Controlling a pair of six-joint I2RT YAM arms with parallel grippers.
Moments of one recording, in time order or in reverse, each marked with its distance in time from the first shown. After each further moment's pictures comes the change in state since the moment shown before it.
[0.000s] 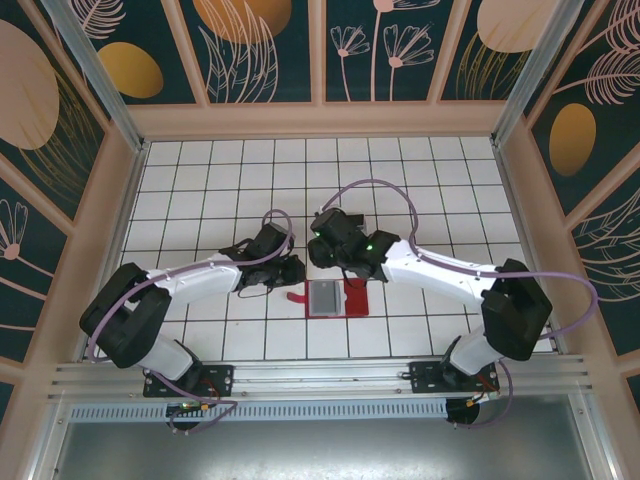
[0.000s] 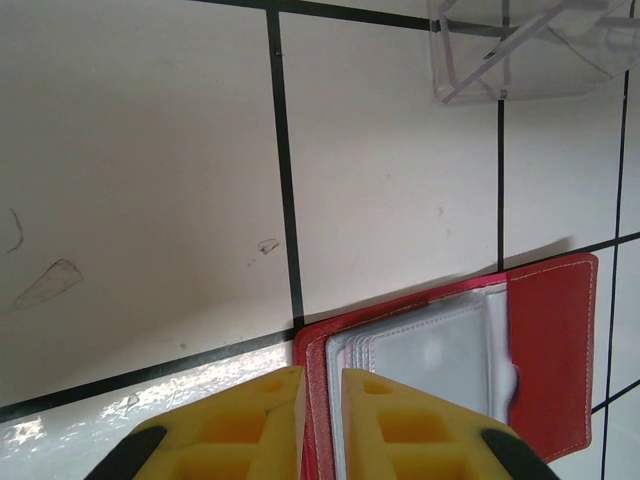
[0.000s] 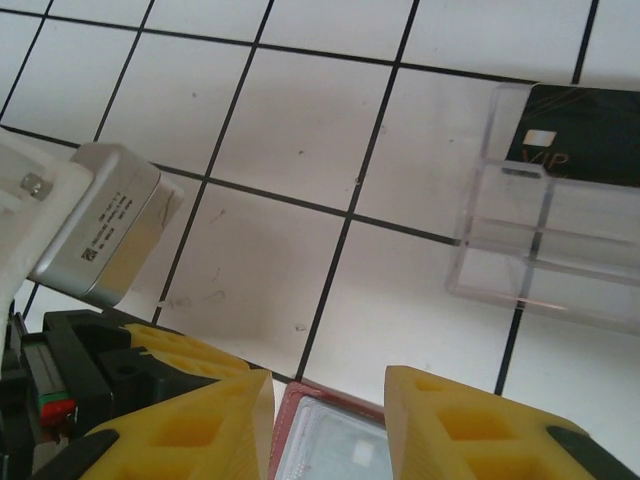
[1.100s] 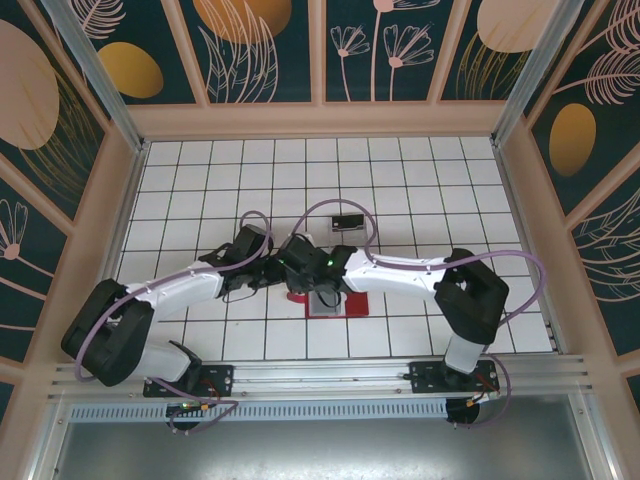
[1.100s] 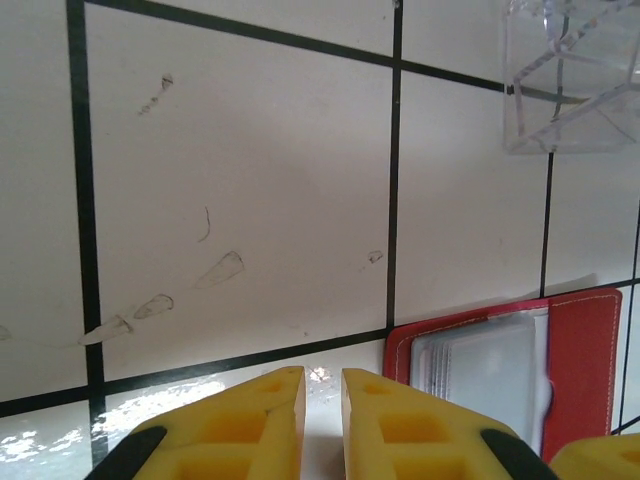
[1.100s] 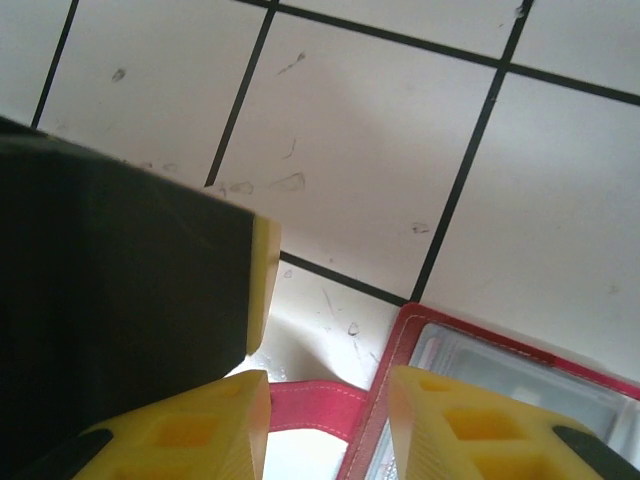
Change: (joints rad) left arm 0.108 -0.124 -0.113 0.024 0.000 -0.001; right arm 0.159 0.216 0.100 -0.061 -0.022 0.107
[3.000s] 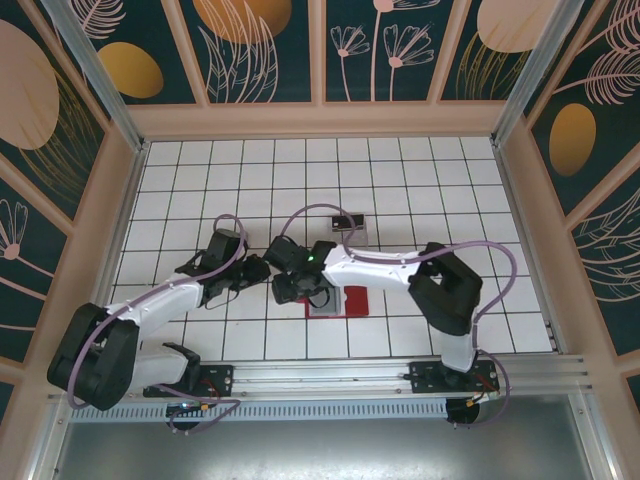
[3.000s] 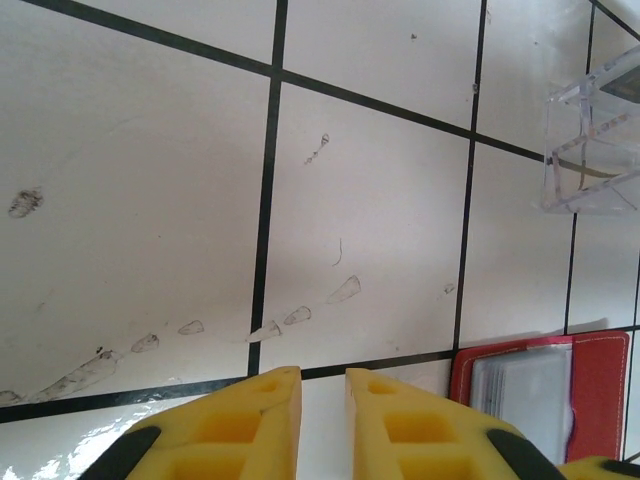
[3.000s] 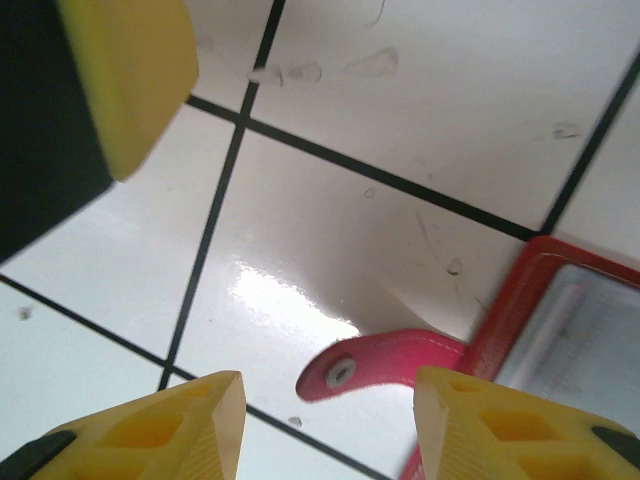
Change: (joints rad) left arm 0.157 -0.137 -0.126 0.037 0.040 0.038; right arm -0.002 0.122 0.143 -0.151 -0.186 0.034
